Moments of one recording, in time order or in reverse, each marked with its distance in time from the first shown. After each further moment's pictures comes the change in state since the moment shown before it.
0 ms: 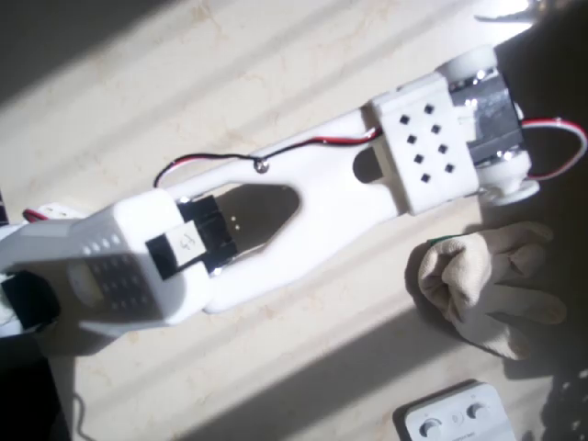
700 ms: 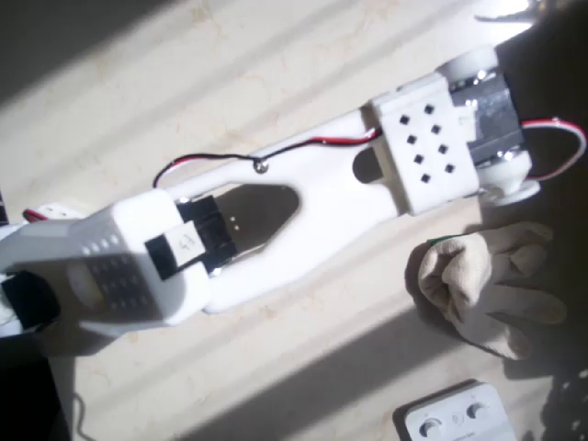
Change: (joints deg) arm 0.0 0.0 0.0 1.5 0.0
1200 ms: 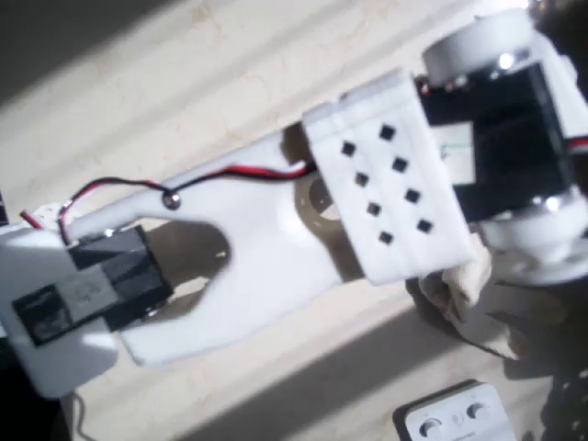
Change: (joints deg) arm 0.0 15.0 0.0 7.0 -0.1
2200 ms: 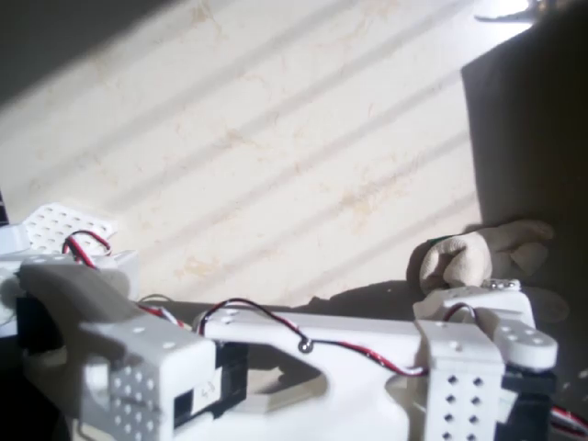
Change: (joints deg) arm 25.6 -12.3 -0.1 -2.6 -6.9
